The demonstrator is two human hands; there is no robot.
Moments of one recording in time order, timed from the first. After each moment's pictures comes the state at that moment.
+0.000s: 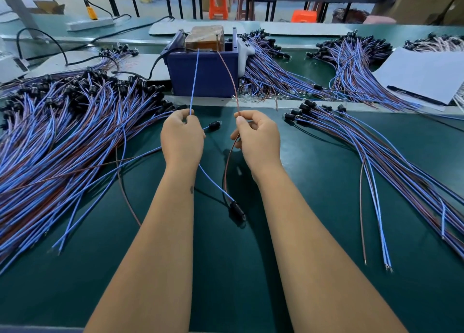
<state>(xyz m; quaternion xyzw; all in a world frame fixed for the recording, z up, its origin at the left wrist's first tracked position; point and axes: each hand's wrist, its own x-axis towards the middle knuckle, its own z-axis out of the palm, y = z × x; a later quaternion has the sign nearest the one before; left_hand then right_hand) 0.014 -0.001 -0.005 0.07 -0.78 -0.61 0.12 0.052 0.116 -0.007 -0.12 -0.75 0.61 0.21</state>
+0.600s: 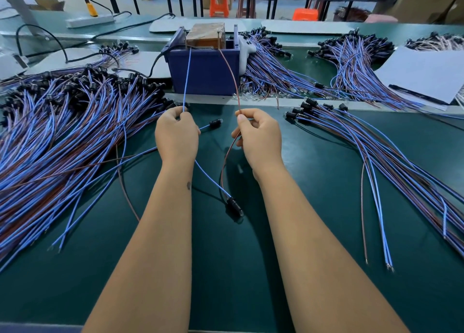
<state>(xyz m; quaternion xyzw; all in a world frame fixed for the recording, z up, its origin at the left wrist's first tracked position) 0.007 -0.006 -0.008 0.09 -0.76 -0.63 0.13 0.051 0.118 -0.007 -0.12 -0.75 0.62 0.21</state>
